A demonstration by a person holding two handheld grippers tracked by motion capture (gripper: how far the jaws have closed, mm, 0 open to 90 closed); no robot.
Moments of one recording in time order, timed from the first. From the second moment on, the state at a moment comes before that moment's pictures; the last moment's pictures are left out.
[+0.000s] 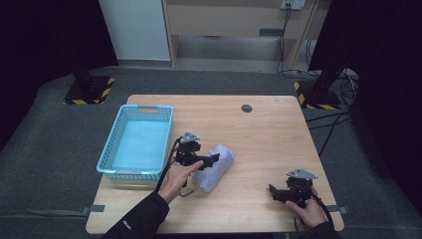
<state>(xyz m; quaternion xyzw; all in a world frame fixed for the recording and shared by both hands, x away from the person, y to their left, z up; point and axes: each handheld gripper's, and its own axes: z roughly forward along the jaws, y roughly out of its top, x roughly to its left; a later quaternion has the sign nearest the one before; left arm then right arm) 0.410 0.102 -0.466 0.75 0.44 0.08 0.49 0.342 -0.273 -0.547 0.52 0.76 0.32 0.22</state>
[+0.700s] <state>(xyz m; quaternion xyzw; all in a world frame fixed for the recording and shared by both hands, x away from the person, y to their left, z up) 0.405 0.109 -0.449 0.73 0.44 0.11 0.51 0.342 -0.273 -0.547 0.52 0.76 0.32 0.22</state>
